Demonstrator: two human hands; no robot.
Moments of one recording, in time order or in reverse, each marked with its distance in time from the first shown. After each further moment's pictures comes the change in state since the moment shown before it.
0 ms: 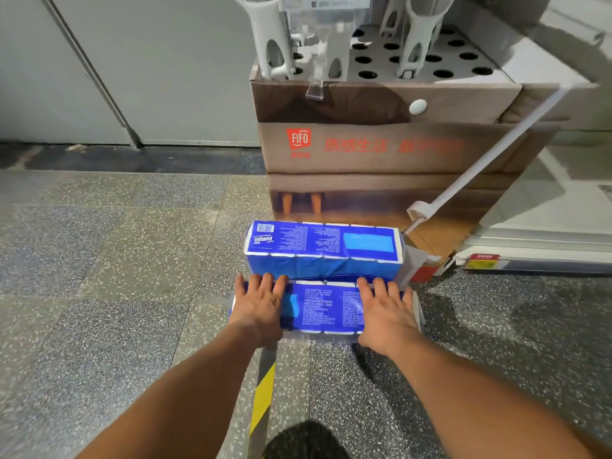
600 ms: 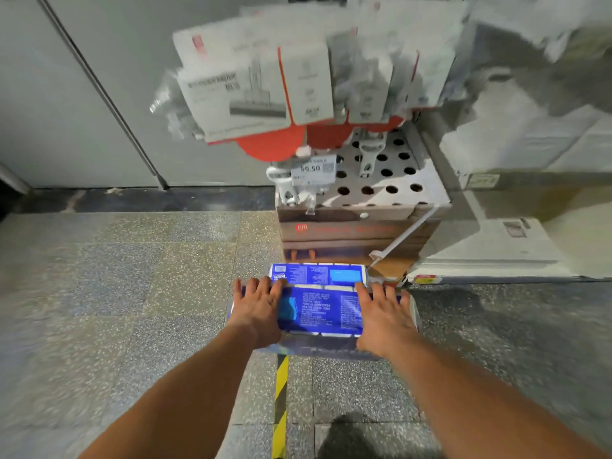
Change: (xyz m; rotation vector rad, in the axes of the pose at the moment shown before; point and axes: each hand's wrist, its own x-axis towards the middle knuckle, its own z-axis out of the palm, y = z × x) left_hand -0.185 -0.038 -0.326 -0.056 -0.058 0.035; right_hand -0.202 -0.016 -0.313 0.041 -0.038 0.028
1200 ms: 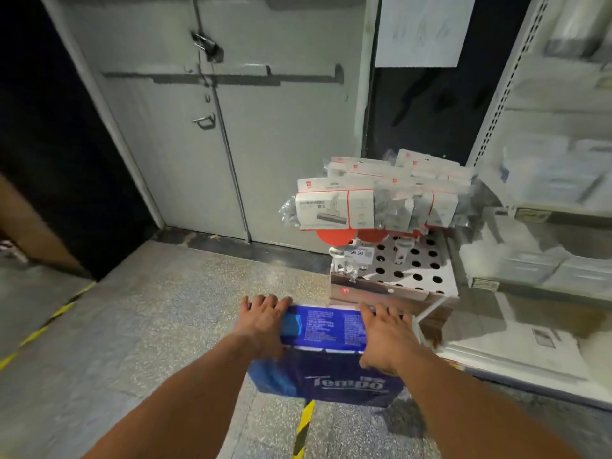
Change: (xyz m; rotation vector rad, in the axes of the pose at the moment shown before) left_hand -0.265 -0.012 -0.197 -0.131 0.172 -0.184; right_hand -0.204 -0.038 -0.225 -0.034 0.090 -0.281
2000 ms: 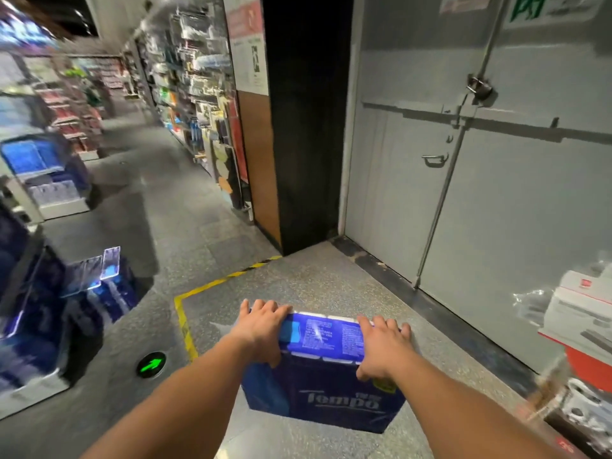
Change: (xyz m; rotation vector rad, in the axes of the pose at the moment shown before) left_hand -0.204 -0.322 -0.024 -0.098 0.003 -0.689; right_hand 0.106 -0.401 -0.041 -0.203 -0.032 -0.610
